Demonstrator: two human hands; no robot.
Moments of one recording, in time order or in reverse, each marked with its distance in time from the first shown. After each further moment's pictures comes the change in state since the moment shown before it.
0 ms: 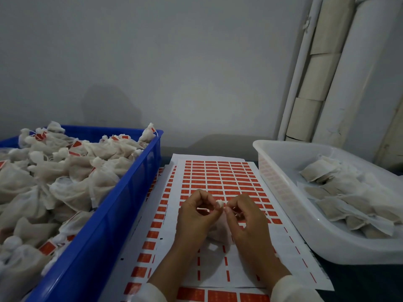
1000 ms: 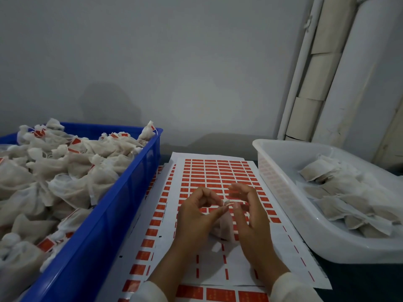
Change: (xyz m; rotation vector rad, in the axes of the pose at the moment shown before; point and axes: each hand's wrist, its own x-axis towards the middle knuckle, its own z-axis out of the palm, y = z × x) left_hand -0.003 0.003 -0.001 0.008 -0.035 0.154; right_hand 0.000 0.001 -0.001 0.159 0.008 0.129
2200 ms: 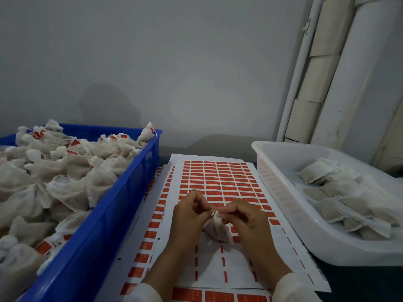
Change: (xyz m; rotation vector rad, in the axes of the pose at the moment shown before) left_hand 0.004 -0.008 -0.009 0.112 0.007 -0.068; right_hand 0.004 0.004 -0.008 0.046 -0.113 -0.032
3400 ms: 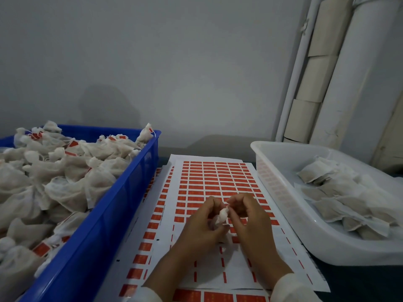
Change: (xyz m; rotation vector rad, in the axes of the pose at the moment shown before) left_hand -0.011 0.002 0.009 -0.055 -0.337 0.019; right_hand 0.003 0.003 0.000 -0.217 0.131 -0.045
